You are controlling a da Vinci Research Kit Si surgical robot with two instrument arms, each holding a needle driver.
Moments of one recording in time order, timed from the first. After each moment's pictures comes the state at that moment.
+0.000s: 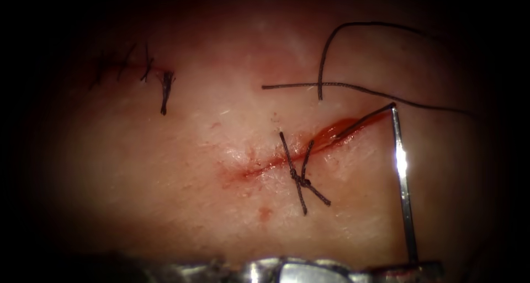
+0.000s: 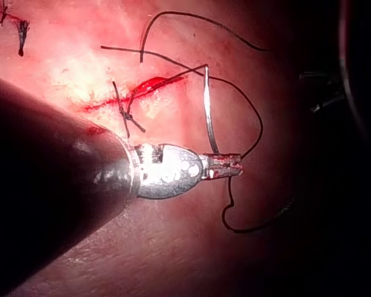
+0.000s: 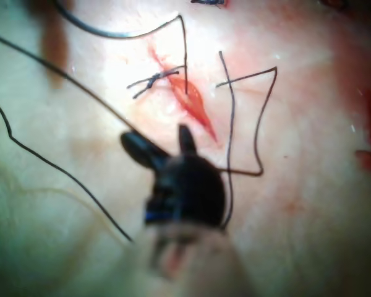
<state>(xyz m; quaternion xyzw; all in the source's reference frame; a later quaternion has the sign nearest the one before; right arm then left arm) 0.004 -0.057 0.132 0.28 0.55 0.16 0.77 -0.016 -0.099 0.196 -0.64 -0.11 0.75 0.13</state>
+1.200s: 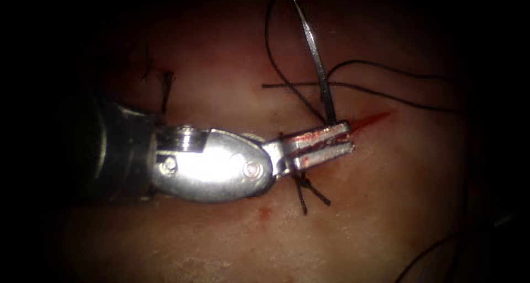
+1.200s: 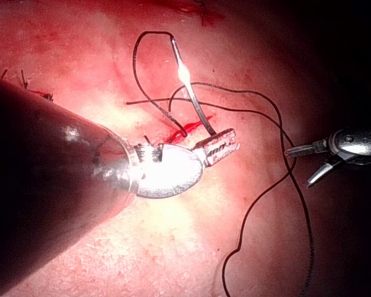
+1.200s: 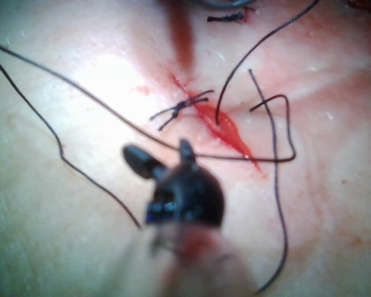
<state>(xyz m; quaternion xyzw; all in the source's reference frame) 0.008 -0.070 0.140 0.37 0.40 0.08 0.84 -0.009 -0.096 0.207 -0.60 0.04 0.79 0.11</state>
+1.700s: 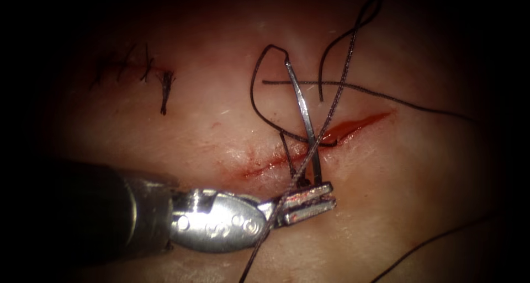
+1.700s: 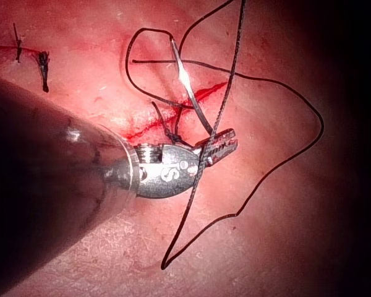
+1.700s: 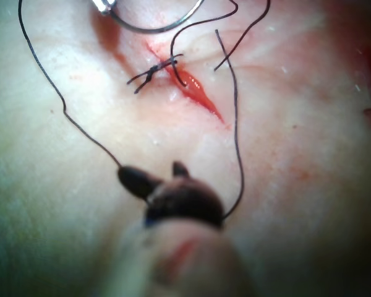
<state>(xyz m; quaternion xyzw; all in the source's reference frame) 0.001 -0.059 0.132 0.33 0.41 0.23 0.82 -0.010 -0.101 0.212 -0.59 0.04 0.80 0.11</state>
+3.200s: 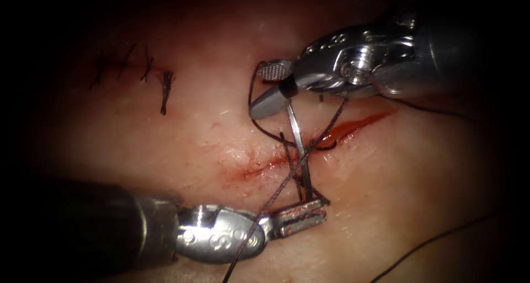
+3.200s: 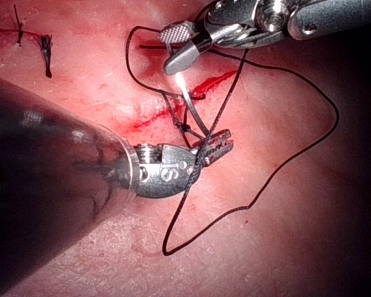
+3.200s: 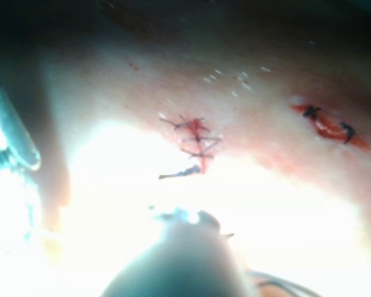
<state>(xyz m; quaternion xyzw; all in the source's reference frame) 0.036 -0.060 0.148 0.26 0.33 0.23 0.88 -0.010 -0.103 0.215 -0.56 0.04 0.82 0.10</state>
